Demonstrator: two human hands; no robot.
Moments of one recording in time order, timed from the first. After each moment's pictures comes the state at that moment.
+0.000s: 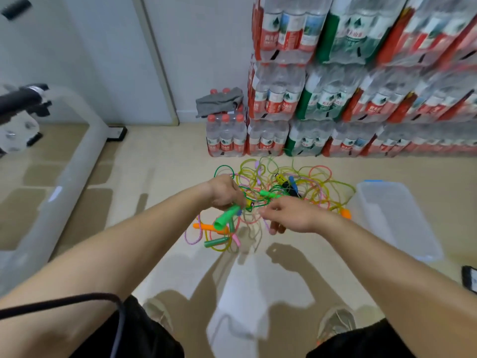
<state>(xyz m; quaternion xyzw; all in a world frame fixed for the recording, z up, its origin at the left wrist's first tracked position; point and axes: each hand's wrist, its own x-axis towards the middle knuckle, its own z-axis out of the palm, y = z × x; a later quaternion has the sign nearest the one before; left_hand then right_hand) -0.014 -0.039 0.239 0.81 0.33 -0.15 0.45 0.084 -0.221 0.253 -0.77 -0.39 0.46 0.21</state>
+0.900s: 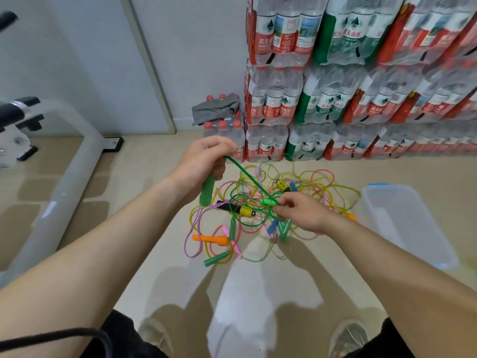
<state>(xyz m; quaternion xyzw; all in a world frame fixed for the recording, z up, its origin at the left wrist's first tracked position) -0.011 -0.021 0.305 0.64 0.26 0.17 0.71 0.126 -0.216 0.220 -0.82 -0.35 0.36 0.28</state>
